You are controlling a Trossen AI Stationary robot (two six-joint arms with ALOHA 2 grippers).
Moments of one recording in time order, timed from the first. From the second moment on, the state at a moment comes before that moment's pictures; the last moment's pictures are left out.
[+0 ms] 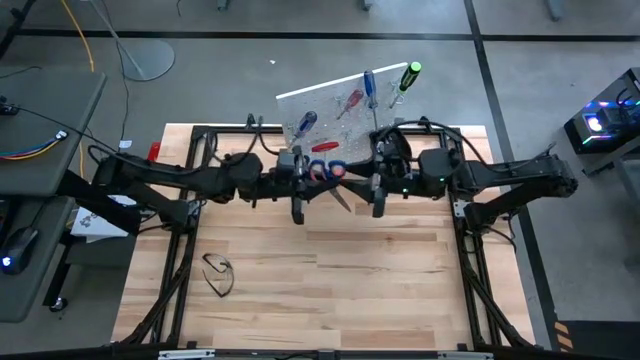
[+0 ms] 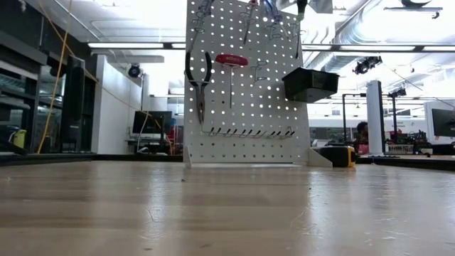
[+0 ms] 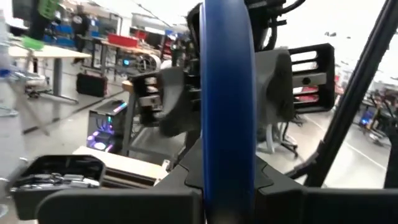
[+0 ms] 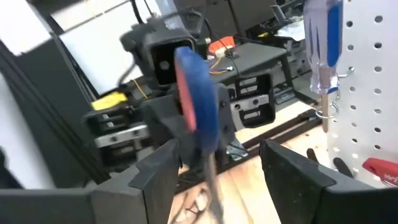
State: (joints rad) left arm -0.07 1.39 1.14 0.36 -0.15 -0.21; right arm 0.12 1.25 1.23 -0.04 0.26 0.42
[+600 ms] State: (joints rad) left arm -0.07 1.49 1.20 0.35 -0.11 -0.25; right arm 0.12 1.30 1.23 0.07 0.20 0.38
